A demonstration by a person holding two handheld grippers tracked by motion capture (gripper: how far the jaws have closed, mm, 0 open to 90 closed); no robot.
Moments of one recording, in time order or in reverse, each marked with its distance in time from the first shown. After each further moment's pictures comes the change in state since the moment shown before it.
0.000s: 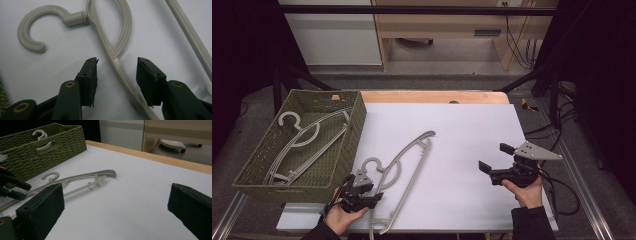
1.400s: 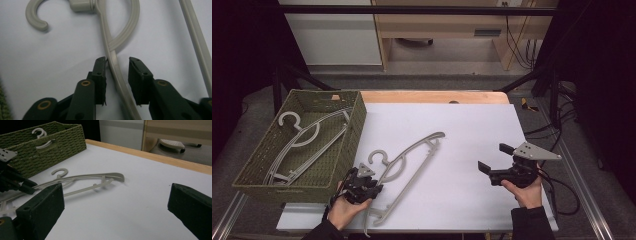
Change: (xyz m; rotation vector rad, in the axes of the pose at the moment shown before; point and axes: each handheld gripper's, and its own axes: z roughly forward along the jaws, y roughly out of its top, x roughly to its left) left arm 0.007 0.014 0.011 0.019 0.024 -0.053; right arm 0.002 0.001 0.001 0.003 -0.006 -0.013
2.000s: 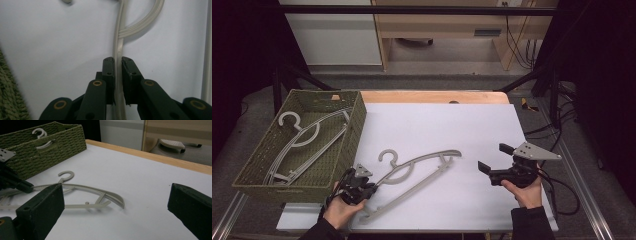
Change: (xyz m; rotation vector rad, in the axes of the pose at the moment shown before) left arm 0.006 -0.001 -0.007 0.054 -0.001 0.017; right arm 0.000 0.000 0.000 0.001 0.001 -0.001
